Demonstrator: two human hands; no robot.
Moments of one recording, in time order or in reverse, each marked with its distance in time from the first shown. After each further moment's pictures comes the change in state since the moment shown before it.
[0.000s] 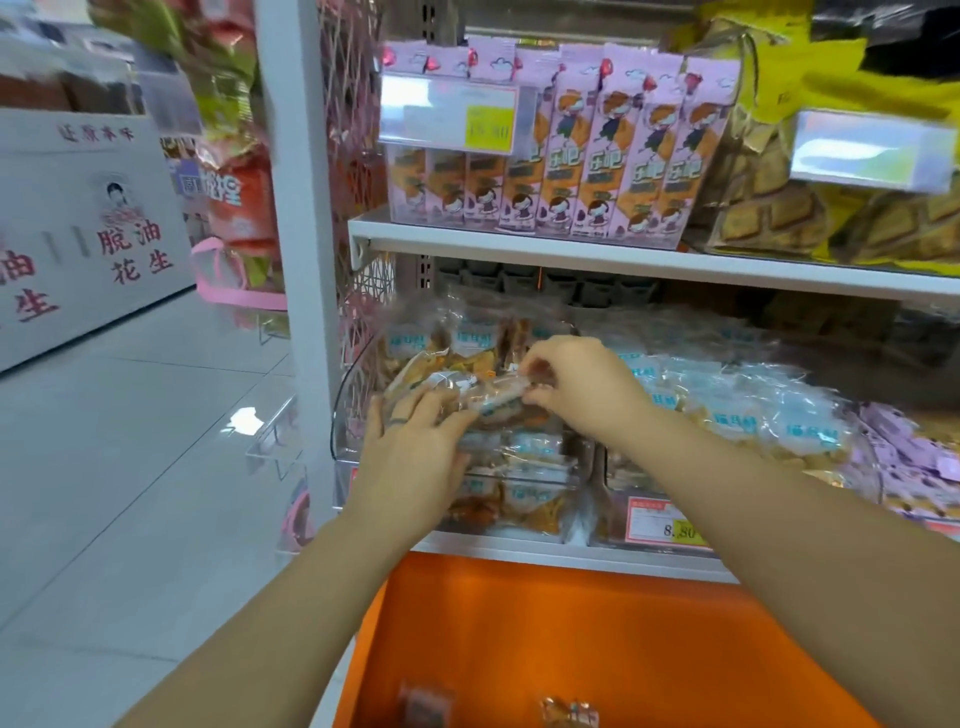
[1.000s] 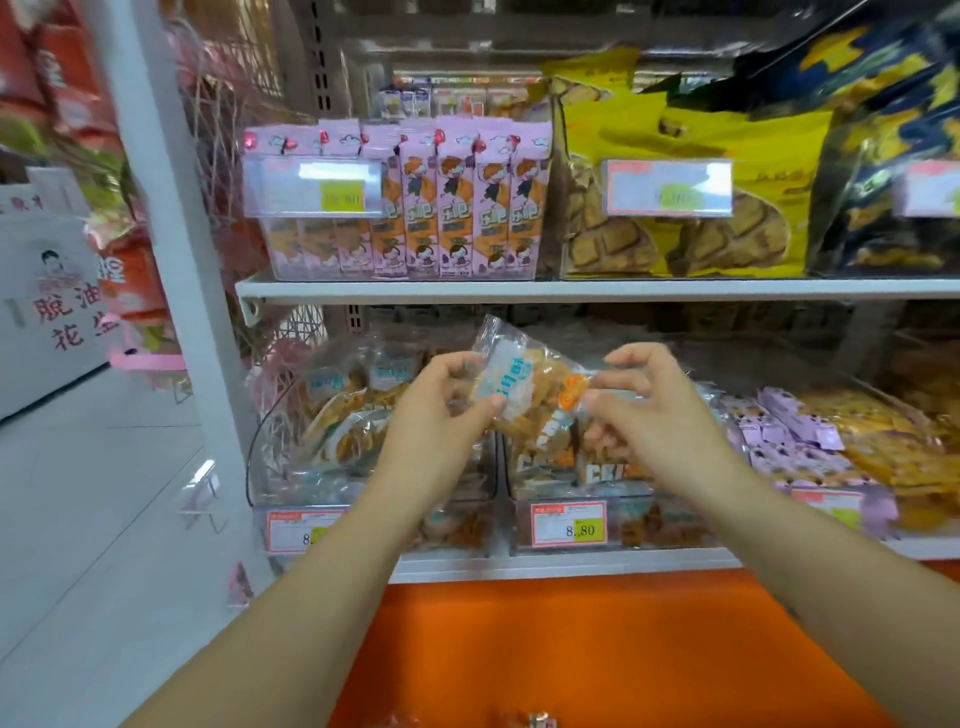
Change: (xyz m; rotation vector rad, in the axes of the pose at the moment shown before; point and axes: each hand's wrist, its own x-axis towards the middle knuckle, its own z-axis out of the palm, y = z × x) left_hand 0.045 0.108 -0.047 -1.035 -0.017 -0.231; right_hand -0.110 0.057 -0.068 0.916 0.345 0.344
